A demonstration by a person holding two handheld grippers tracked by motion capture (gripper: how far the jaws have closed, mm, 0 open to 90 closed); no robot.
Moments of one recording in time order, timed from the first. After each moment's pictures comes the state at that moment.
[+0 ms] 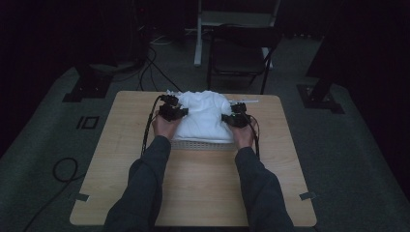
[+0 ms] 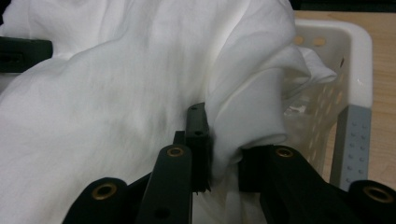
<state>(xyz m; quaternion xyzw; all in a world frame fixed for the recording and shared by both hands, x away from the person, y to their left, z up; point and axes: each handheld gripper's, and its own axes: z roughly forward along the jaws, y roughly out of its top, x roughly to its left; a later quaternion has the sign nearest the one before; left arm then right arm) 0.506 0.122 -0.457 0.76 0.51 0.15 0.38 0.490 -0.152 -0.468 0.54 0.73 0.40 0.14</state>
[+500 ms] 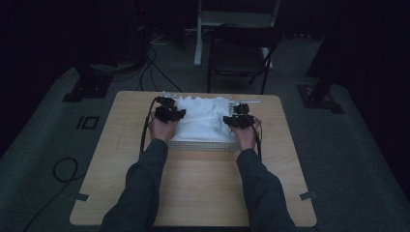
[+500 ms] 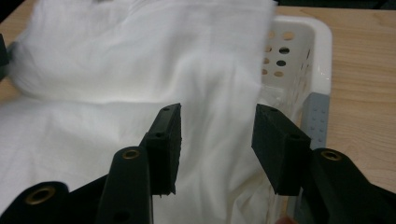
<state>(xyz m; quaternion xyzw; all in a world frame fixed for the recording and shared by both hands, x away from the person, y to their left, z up) 0.492 0.135 -0.455 0.75 0.51 0.18 0.38 0.482 -0.159 -0.462 0.56 0.73 0.38 0.16</state>
